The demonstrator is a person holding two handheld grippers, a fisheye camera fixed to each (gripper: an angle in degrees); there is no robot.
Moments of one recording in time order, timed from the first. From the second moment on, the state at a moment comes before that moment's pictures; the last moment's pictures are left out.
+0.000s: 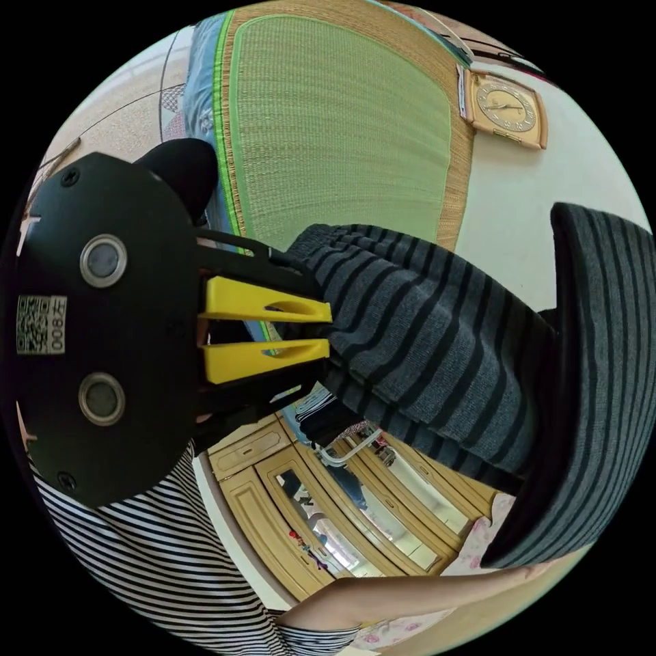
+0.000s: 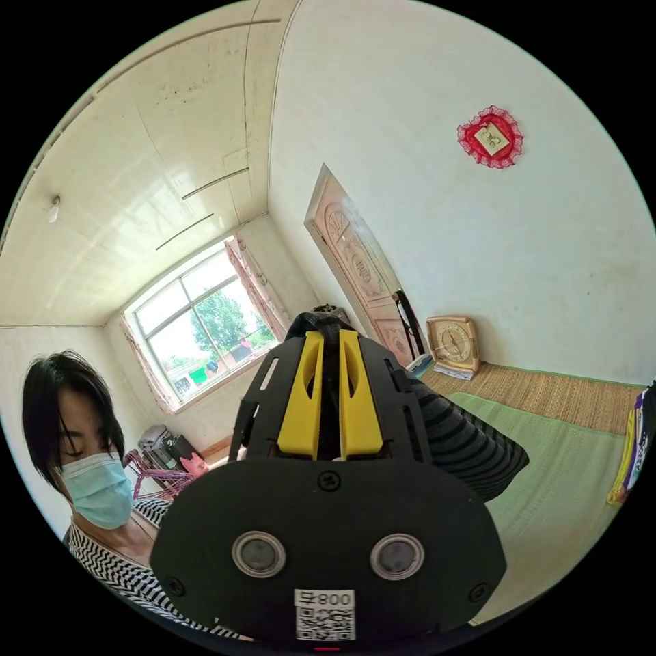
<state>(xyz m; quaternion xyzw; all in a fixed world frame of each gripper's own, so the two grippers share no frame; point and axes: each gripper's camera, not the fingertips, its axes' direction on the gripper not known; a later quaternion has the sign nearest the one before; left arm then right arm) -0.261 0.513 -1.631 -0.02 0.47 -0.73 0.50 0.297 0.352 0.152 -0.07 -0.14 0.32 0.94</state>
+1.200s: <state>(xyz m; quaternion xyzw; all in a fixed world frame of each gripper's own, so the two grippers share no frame) -0.384 0.806 -1.745 -0.03 0.17 -0.77 0.61 0.298 0.476 0.172 -0.02 -0.07 0.40 0.91</state>
